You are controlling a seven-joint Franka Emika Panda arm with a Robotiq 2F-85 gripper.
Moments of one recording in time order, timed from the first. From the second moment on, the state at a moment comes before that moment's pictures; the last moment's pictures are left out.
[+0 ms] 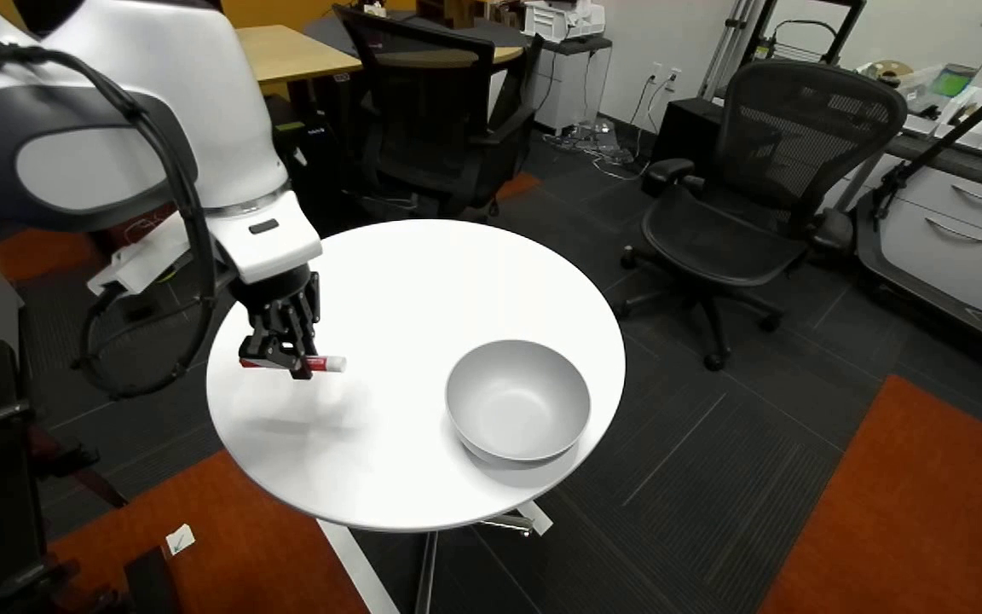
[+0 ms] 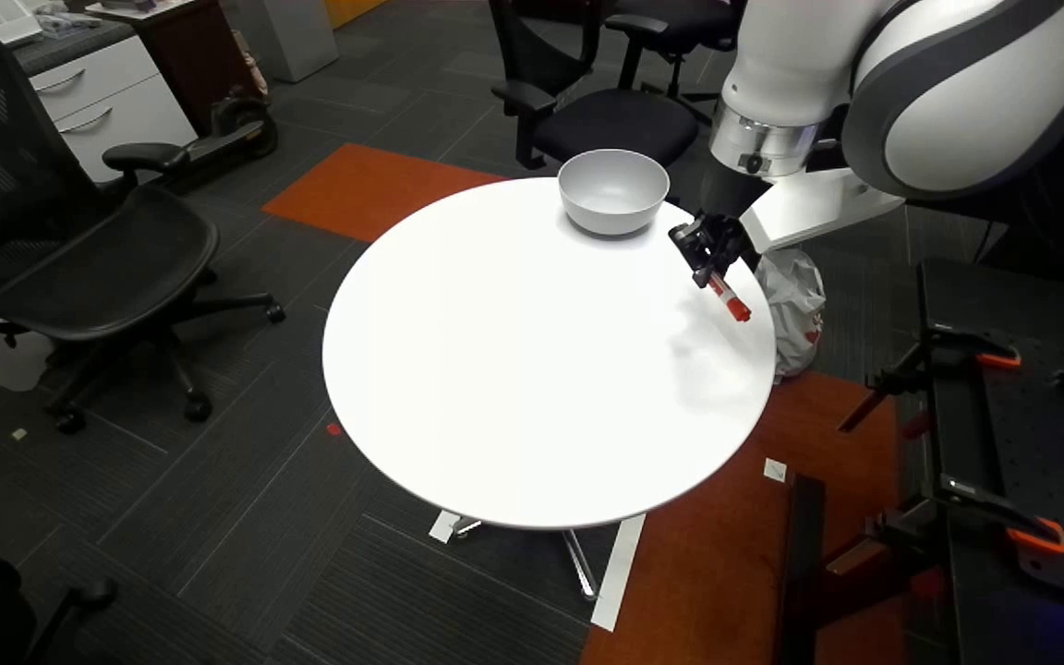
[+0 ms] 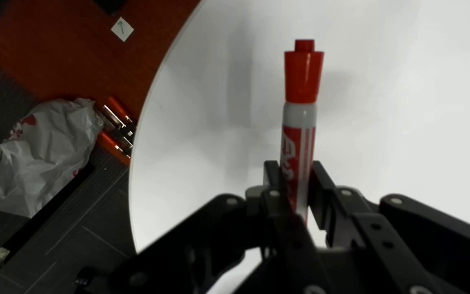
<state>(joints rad) 0.09 0.21 -0.21 -2.53 -0.13 2.79 0.79</state>
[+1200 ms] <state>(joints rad) 0.08 0.39 -0.22 -2.42 -0.07 2.84 0.54</state>
